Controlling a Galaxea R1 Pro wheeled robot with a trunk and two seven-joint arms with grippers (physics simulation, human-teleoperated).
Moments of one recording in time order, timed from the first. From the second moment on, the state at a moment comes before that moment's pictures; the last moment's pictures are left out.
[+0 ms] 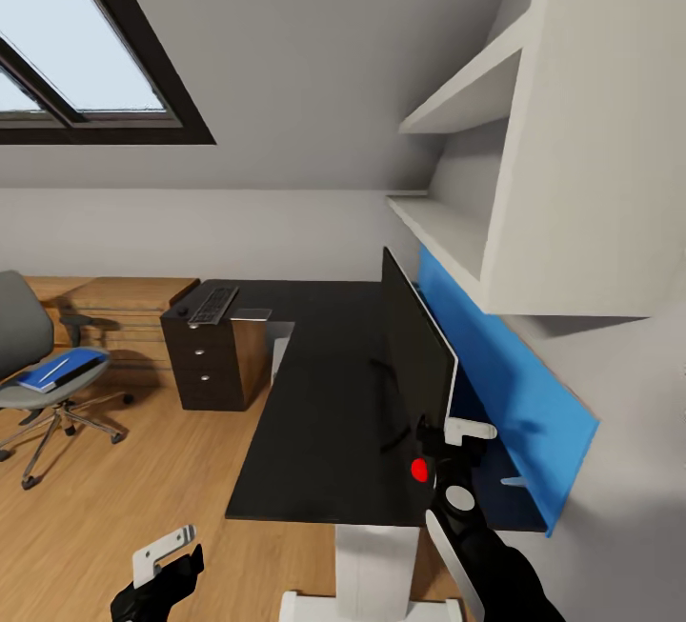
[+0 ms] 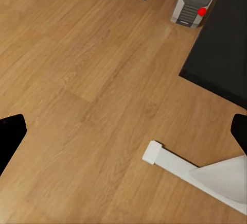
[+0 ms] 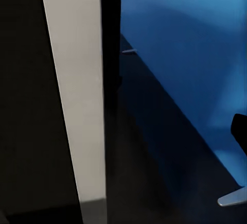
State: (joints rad) left arm 0.06 -0.03 0.06 -1.38 0.33 0.32 0.39; right arm -0.36 0.04 0.29 -1.12 -0.13 0.07 -0.57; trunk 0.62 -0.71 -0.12
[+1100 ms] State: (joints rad) left arm 0.06 -0.03 0.06 -1.37 0.33 0.33 0.39; right arm -0.36 0.04 0.29 -1.12 -0.13 0.07 -0.57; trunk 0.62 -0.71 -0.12
